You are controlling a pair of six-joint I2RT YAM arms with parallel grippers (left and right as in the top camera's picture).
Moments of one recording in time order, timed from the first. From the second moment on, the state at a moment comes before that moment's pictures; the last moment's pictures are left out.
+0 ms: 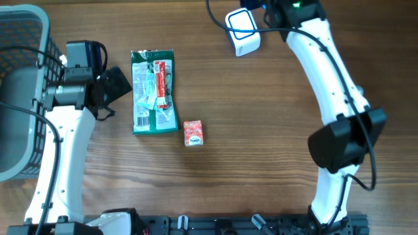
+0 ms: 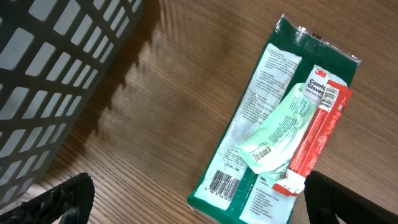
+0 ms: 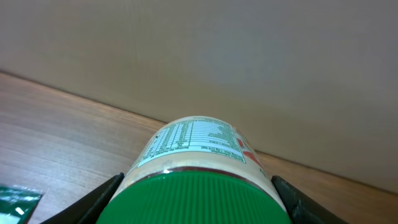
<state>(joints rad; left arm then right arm) 0.05 1.41 1.28 -0.96 -0.21 -0.48 0.31 2.11 2.17 -0.62 0.09 -0.10</state>
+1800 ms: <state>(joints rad) 0.05 1.41 1.28 -0.96 -0.21 -0.48 0.26 1.96 1.62 -1.04 -0.31 0.08</state>
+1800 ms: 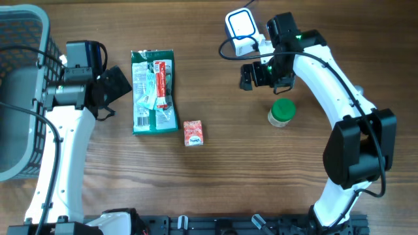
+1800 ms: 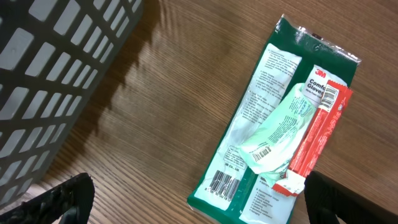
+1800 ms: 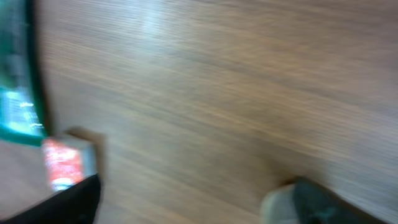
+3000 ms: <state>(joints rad) 0.05 1.41 1.28 -0.96 -0.21 -0.48 0.34 1.96 1.43 -0.95 -0.30 0.28</state>
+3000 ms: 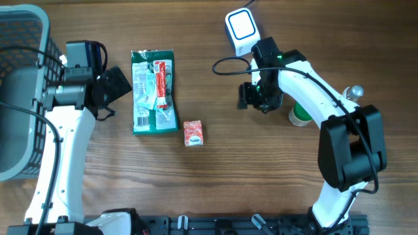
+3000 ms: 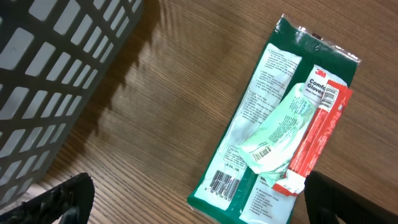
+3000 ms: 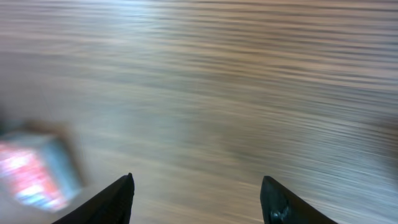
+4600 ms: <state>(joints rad) 0.05 1.41 1.28 -0.96 -0.21 -0.48 0.70 1.96 1.26 -0.62 -0.37 0.49</state>
